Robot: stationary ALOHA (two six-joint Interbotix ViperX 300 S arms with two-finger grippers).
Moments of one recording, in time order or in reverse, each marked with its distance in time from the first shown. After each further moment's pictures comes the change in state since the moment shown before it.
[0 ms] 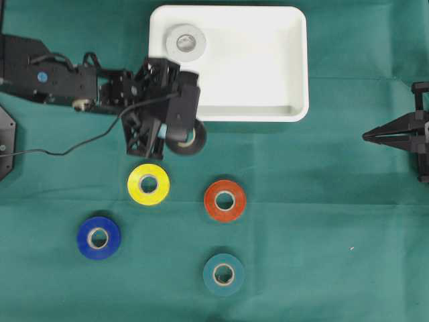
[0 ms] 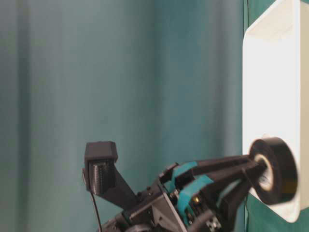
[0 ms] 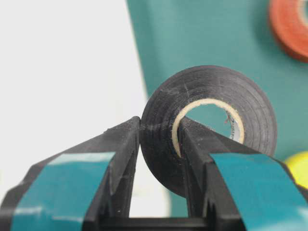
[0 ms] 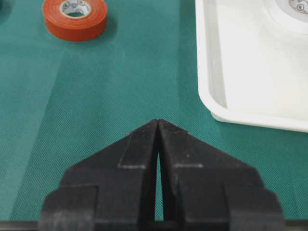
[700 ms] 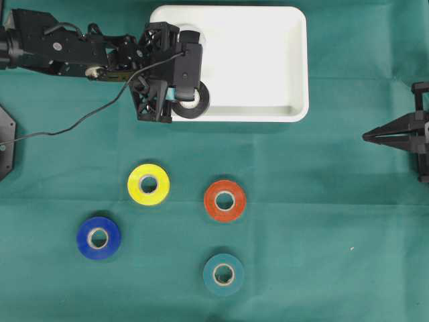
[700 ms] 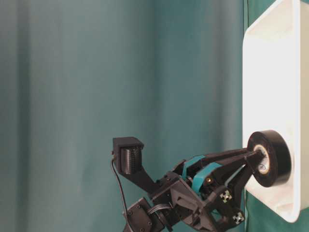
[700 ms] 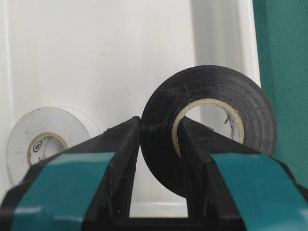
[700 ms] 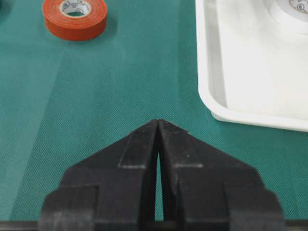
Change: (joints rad) left arm 0.141 0.077 -0.003 0.000 -0.081 0.066; right arm 0.000 0.002 0.002 0.000 0.000 0.000
